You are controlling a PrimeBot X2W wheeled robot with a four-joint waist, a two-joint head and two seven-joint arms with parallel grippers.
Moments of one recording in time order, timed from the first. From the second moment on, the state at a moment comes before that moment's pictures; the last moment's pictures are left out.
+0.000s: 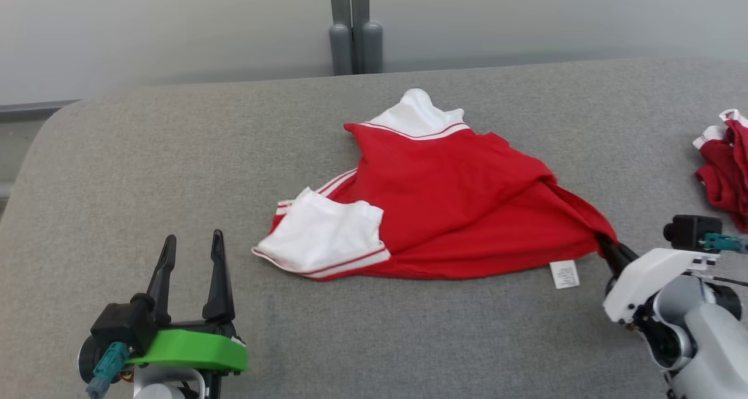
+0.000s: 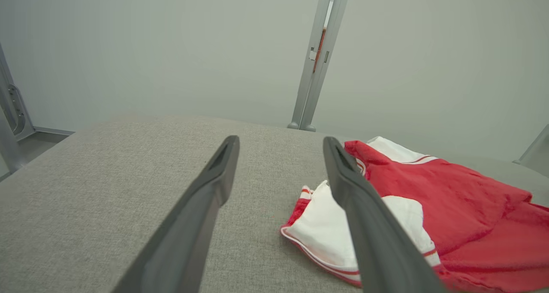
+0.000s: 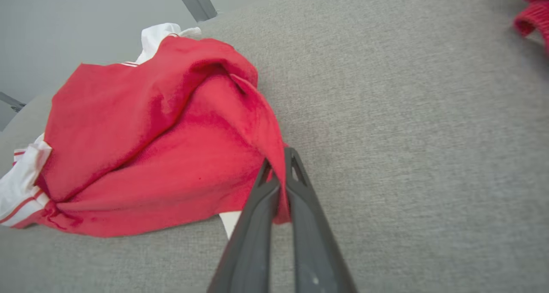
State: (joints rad) left arm -0.06 0.05 -0.06 0.18 -0.30 -0.08 -0.26; right arm -0.31 -0.29 0.16 0.55 0.65 0.13 0.08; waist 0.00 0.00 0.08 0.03
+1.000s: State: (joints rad) left arm -0.06 0.06 -0.05 0.18 -0.30 -0.08 -0.26; right arm -0.18 -0.17 0.10 0.27 0.44 0.13 -0.21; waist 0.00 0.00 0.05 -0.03
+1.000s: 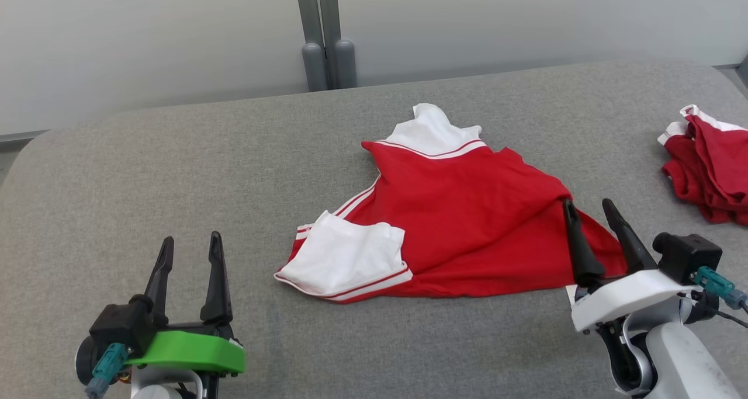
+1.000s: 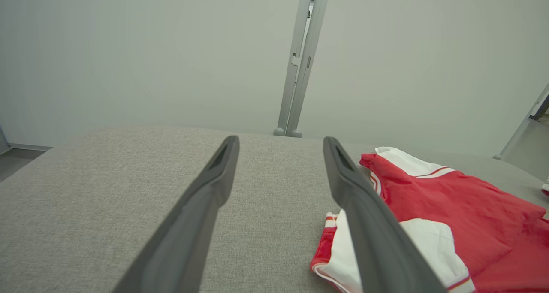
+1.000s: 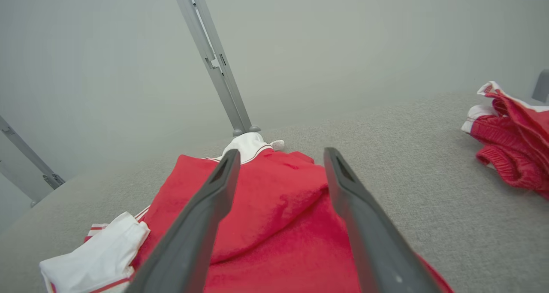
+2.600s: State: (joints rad) left arm -0.57 0.17 -0.36 0.78 -0.41 -0.13 0.10; right arm -0.26 -0.16 0.14 0.32 0.43 0.13 -0.24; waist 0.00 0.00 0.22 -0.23
